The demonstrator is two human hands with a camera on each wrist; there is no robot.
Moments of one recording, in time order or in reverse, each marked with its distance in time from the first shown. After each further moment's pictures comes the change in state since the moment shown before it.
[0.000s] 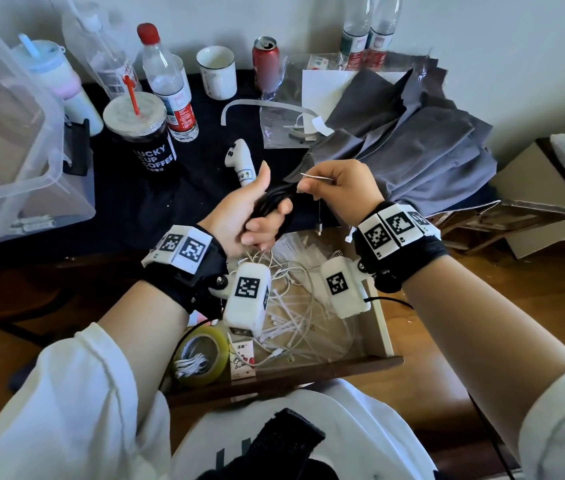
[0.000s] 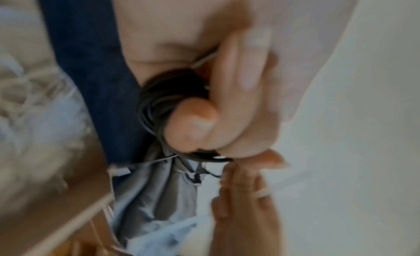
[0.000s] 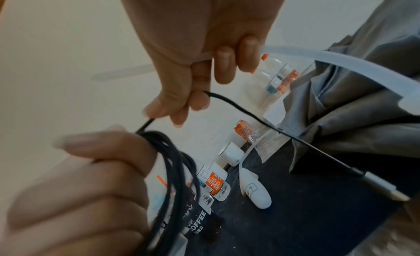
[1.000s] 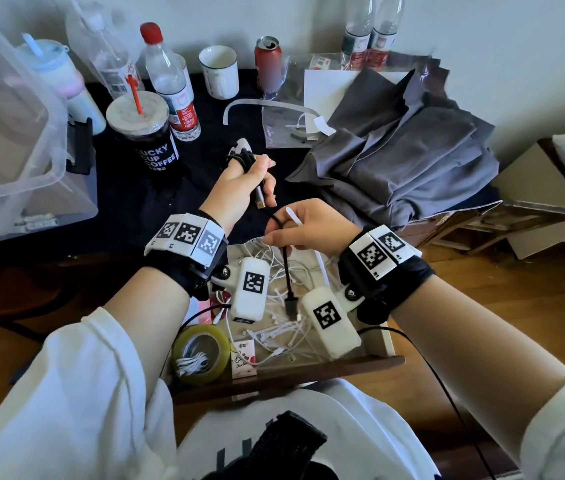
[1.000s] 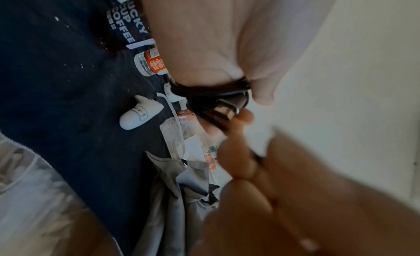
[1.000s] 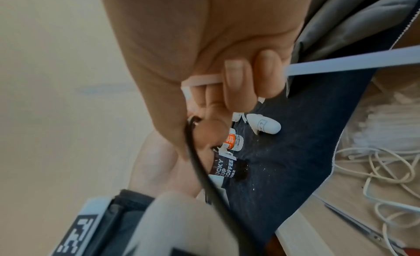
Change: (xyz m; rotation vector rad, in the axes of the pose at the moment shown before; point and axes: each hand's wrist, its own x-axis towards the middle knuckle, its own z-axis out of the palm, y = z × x) left_hand 0.017 0.002 -0.016 0.229 0.435 0.417; right_hand -0.024 -0.025 0.031 0.355 -0.444 0.215
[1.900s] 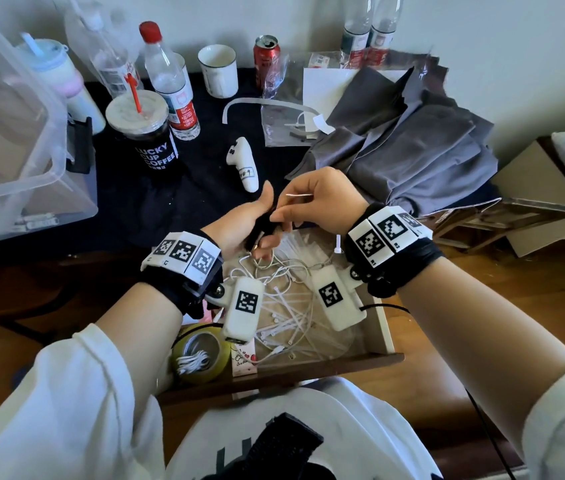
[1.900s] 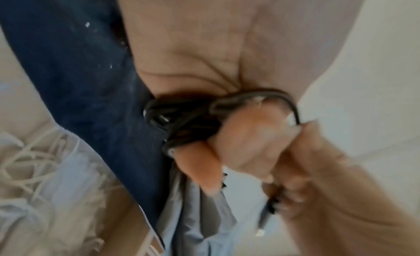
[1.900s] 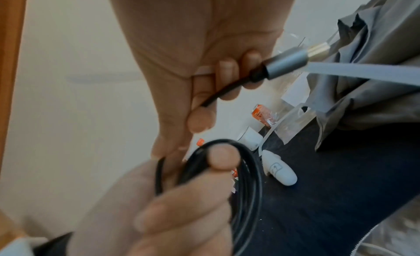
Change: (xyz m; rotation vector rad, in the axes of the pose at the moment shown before) left_hand -0.031 0.000 0.005 0.106 -0.410 -0.379; right_hand 0.001 -0.012 -0.021 -0.245 0.163 -0.201
